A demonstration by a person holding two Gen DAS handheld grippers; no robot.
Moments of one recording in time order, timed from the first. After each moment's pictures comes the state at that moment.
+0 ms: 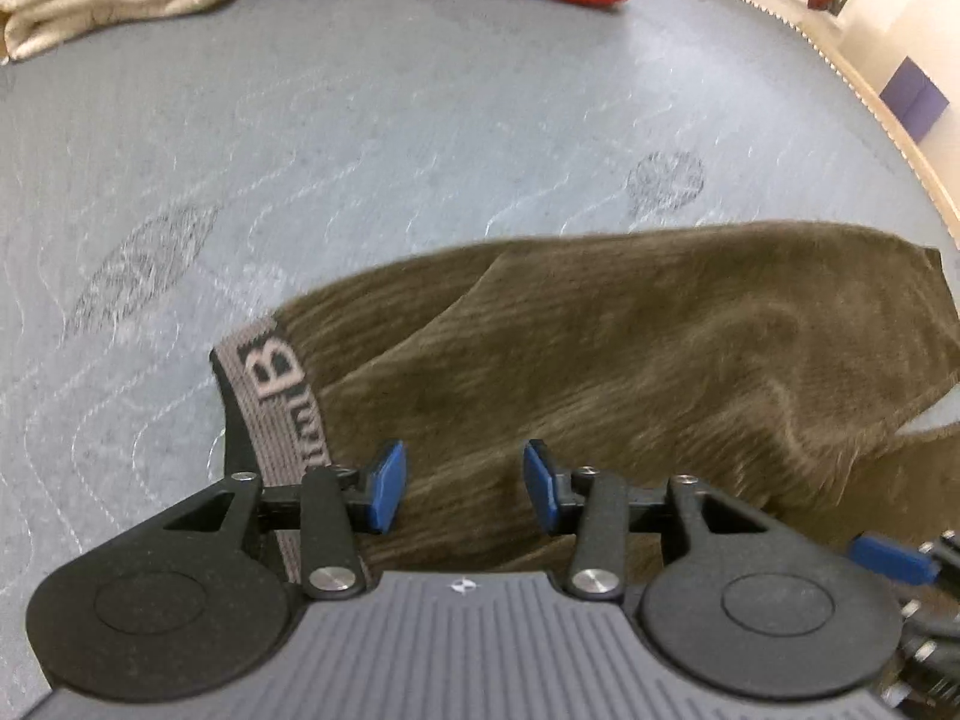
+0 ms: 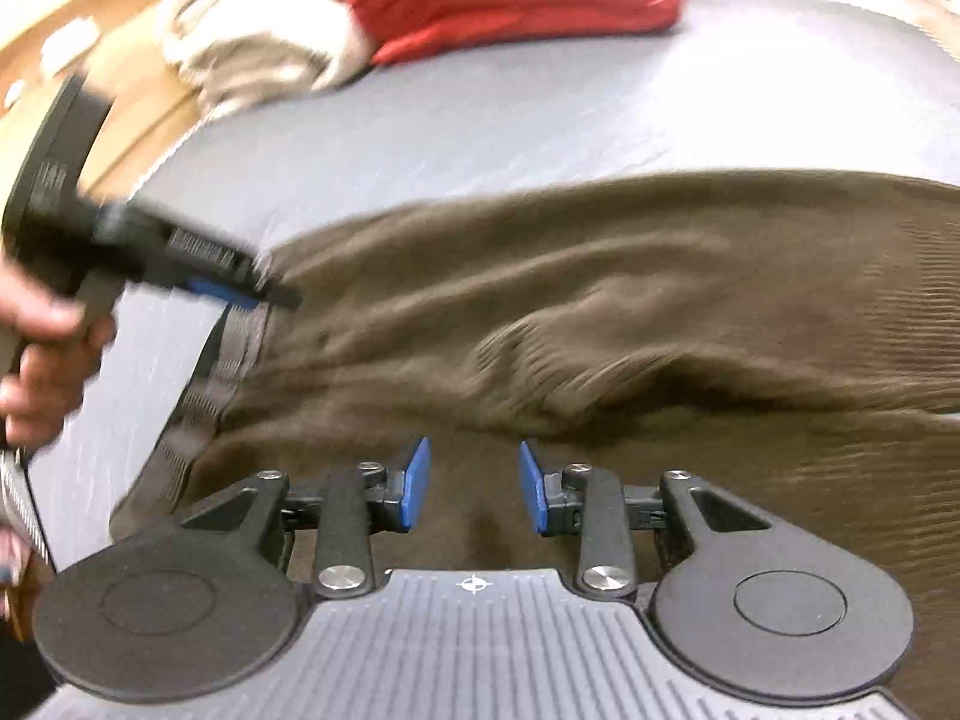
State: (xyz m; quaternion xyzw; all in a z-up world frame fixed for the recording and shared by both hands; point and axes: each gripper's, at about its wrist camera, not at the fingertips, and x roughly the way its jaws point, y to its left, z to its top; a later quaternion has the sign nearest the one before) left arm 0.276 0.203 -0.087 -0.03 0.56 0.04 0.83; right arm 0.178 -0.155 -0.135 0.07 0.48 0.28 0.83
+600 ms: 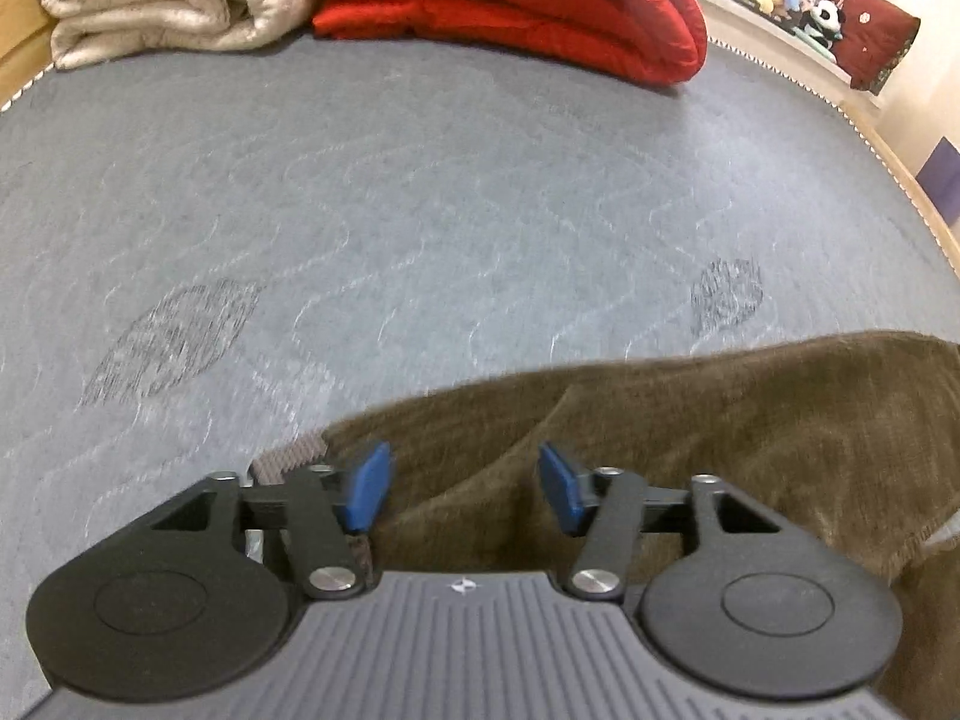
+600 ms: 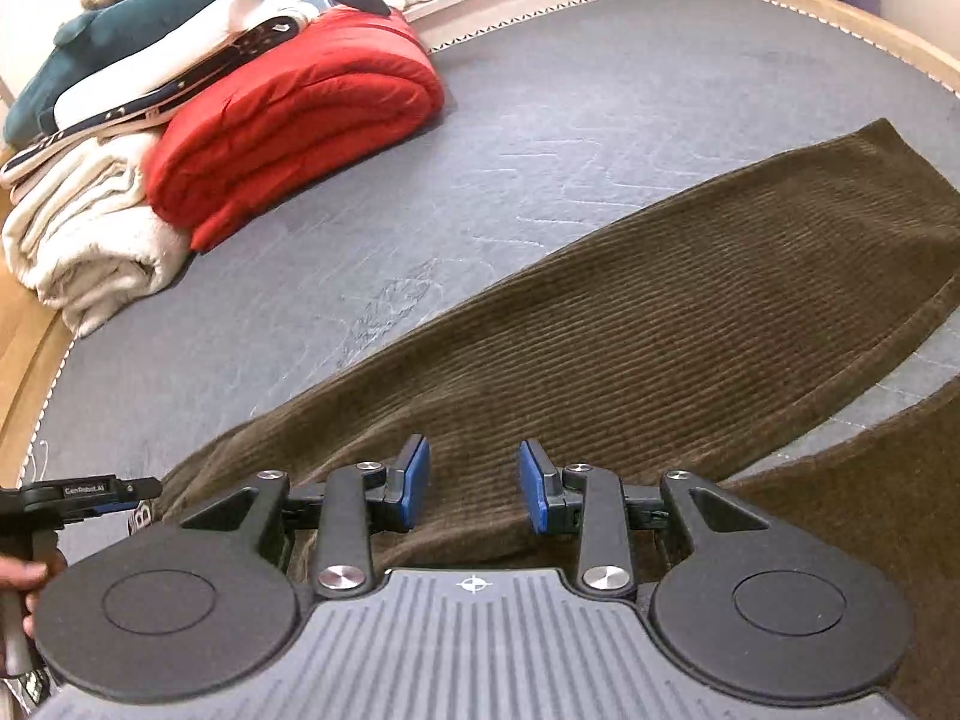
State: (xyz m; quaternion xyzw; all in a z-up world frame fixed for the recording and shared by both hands) left arm 0.319 0.234 -0.092 -0.05 0.51 0.08 0.86; right arm 0.259 -0.250 -0.136 0.20 0.46 0.13 0.85
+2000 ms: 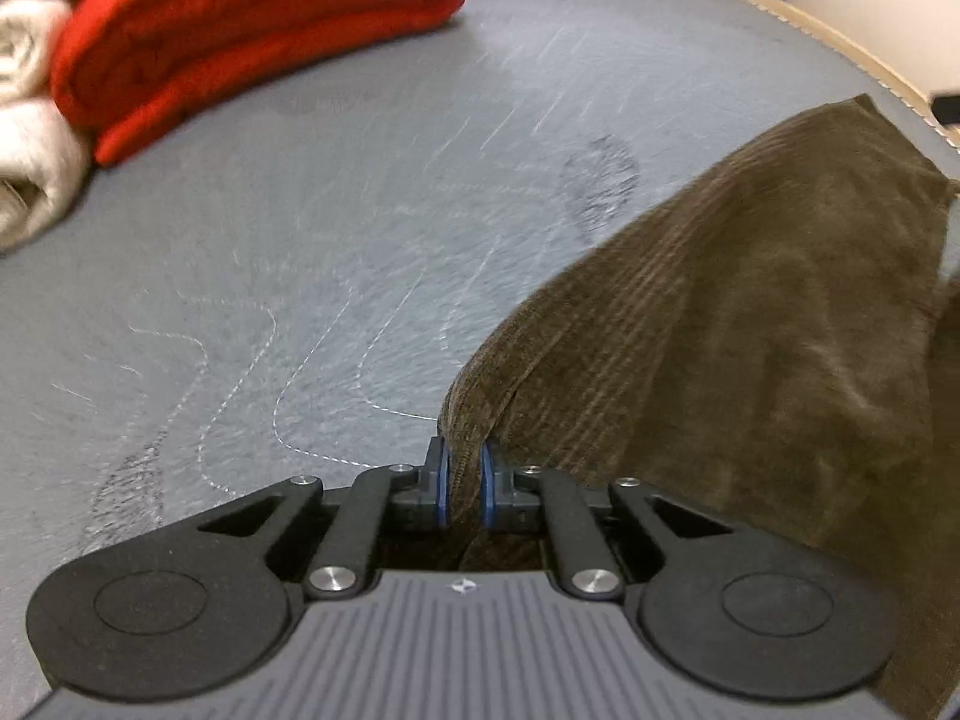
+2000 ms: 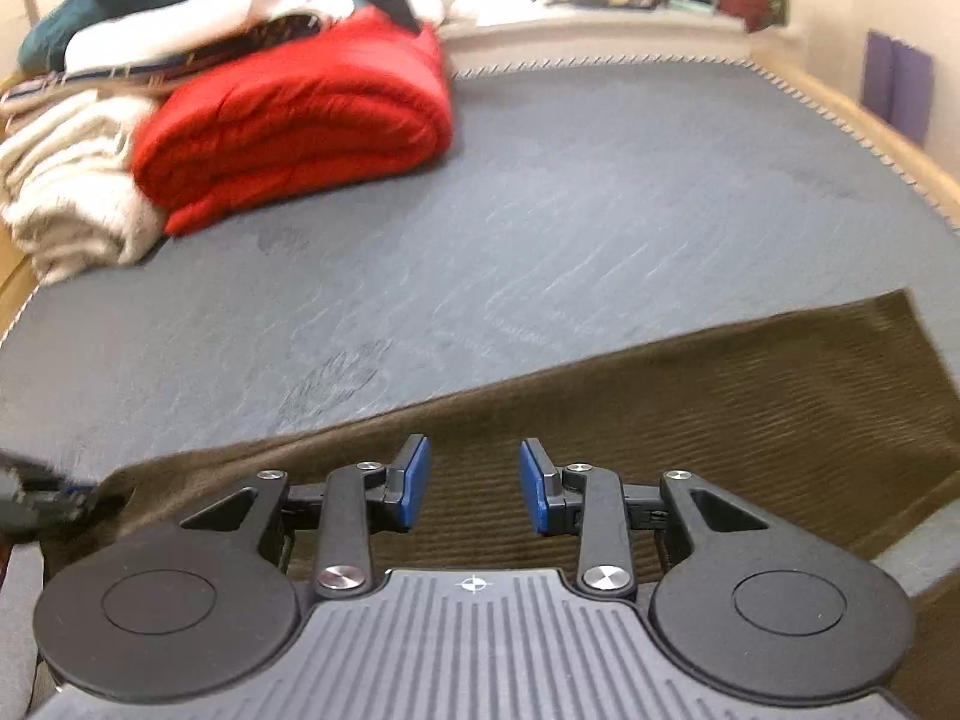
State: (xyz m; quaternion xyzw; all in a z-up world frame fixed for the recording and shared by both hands) left arm 0.324 0.190 -0.109 0.16 0.50 -0.10 0.84; right arm 0.333 -0.279 -0.105 0.10 0.43 0.13 0.89
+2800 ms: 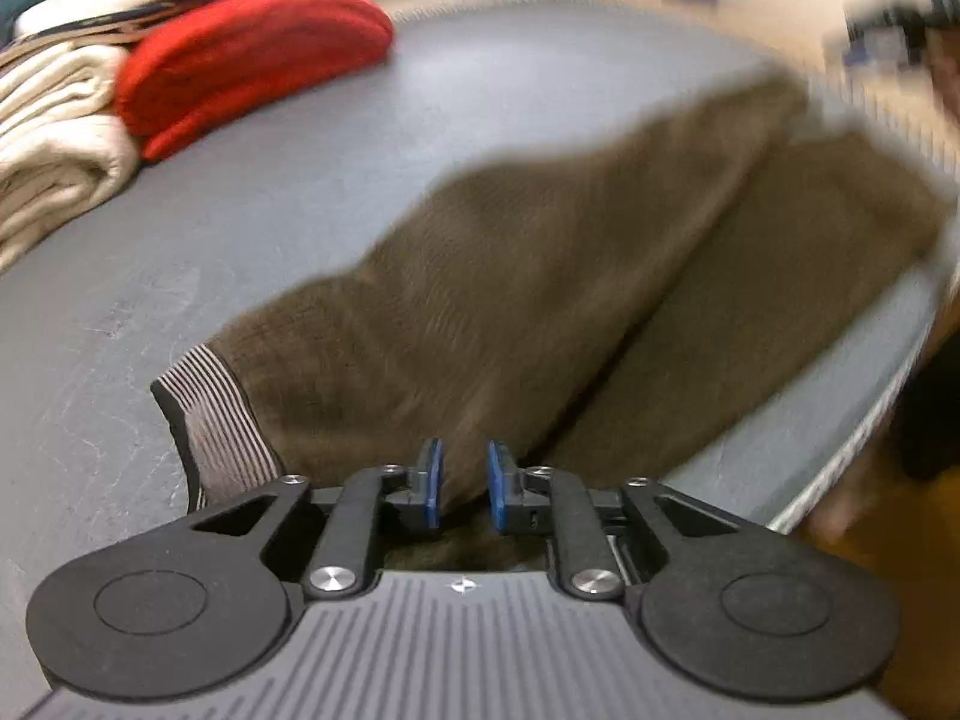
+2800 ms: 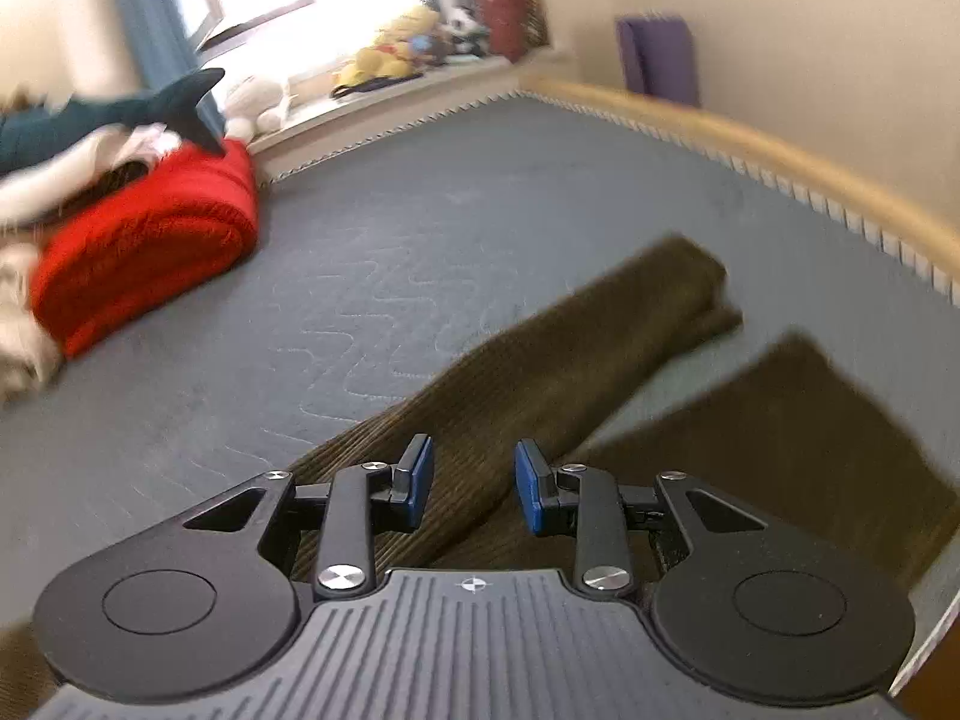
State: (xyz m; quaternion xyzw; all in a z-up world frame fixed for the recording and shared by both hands) left arm 0.013 0.089 -0.085 0.14 0.44 -0.07 0.88; right arm 0.179 -0.464 -0.126 0.21 0.38 -0.01 0.90
